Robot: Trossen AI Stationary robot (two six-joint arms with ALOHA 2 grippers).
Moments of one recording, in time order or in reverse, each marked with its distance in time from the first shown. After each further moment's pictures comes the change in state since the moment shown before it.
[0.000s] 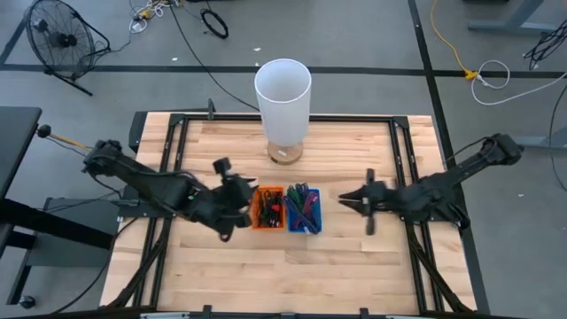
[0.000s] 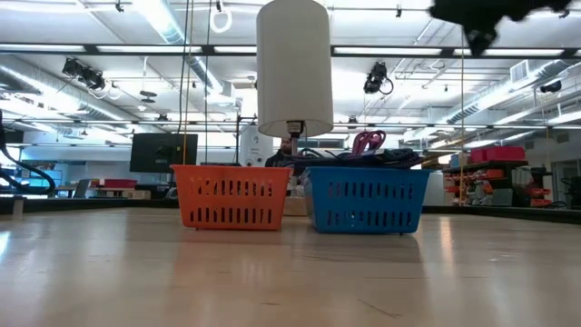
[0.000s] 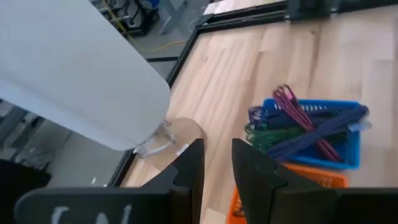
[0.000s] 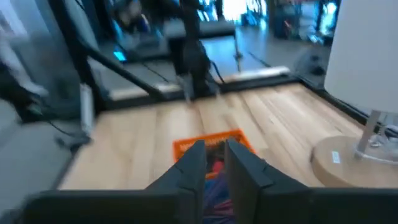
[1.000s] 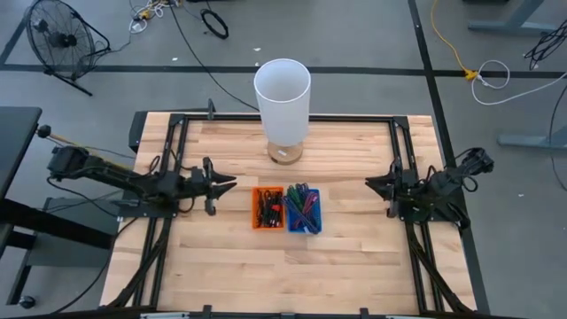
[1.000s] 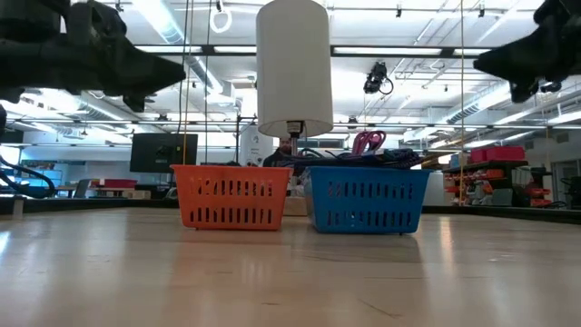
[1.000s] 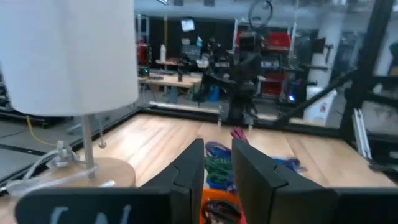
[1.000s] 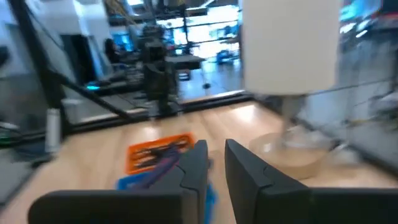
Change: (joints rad) left arm 0.293 -0.685 -1.451 1.777 0.559 0.273; right arm 0.074 -0.845 -0.373 -0.258 0.199 -0.124
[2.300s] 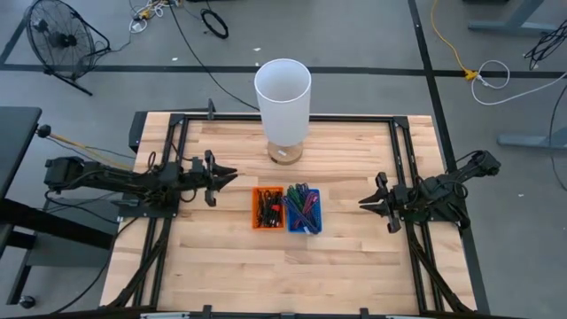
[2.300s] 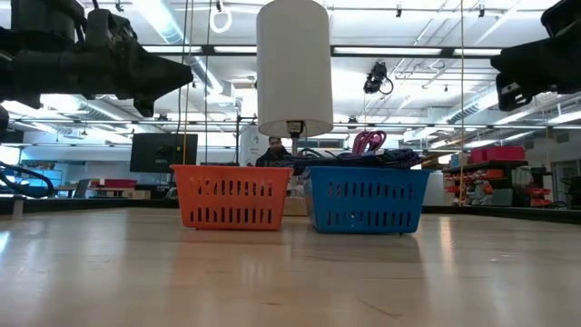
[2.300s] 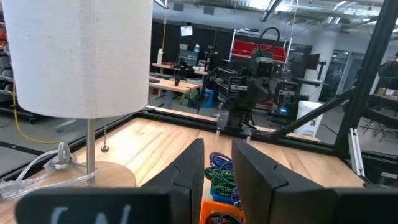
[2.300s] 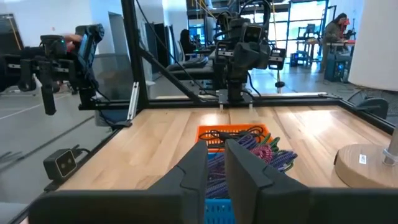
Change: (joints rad) left arm 0.228 0.016 -0.002 0.046 0.234 -0.095; right arm -0.071 0.059 -0.135 0.209 -0.419 -0.051
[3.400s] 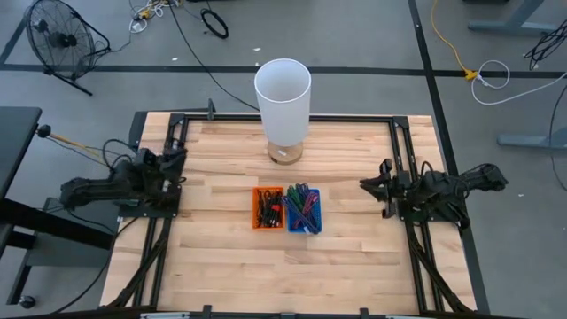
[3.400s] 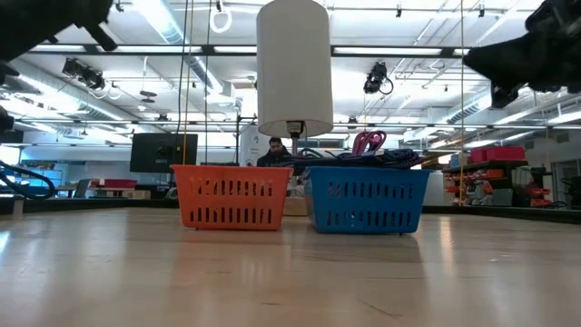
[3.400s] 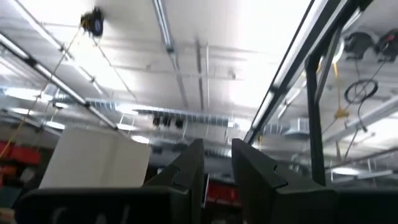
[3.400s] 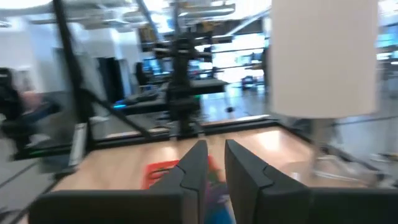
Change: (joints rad) left arm -0.001 -0.681 -0.001 -0.029 -0.003 0.000; right arm -0.209 -0.059 0.001 0.069 0.000 -0.001
